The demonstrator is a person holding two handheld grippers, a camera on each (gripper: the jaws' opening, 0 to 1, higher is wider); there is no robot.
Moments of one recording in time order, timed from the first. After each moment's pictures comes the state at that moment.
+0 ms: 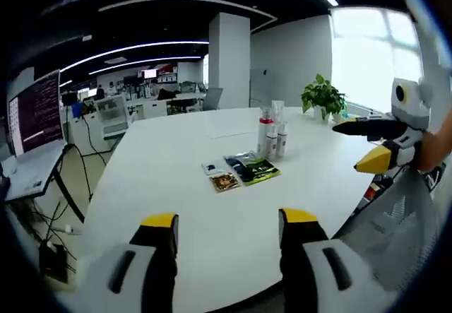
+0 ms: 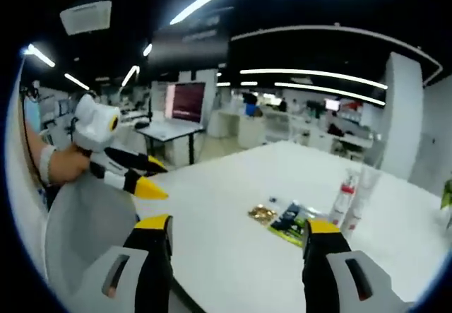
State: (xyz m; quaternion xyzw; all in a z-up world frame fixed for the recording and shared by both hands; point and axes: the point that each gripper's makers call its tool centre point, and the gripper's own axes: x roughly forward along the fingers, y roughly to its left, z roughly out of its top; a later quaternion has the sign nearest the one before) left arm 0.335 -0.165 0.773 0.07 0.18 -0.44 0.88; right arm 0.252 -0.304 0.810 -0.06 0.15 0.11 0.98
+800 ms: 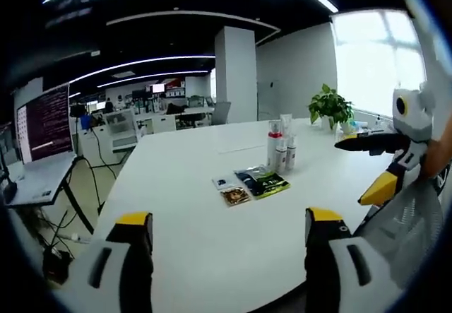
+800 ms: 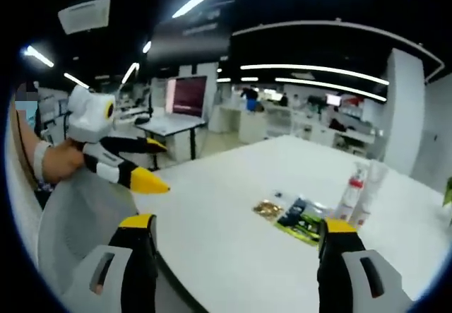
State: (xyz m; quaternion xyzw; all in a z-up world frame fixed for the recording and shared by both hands) left arm 0.347 -0.163 0.785 0.07 0.14 -0.42 0.90; right arm 0.257 -0.295 0.793 -0.06 0.17 0.12 0.98
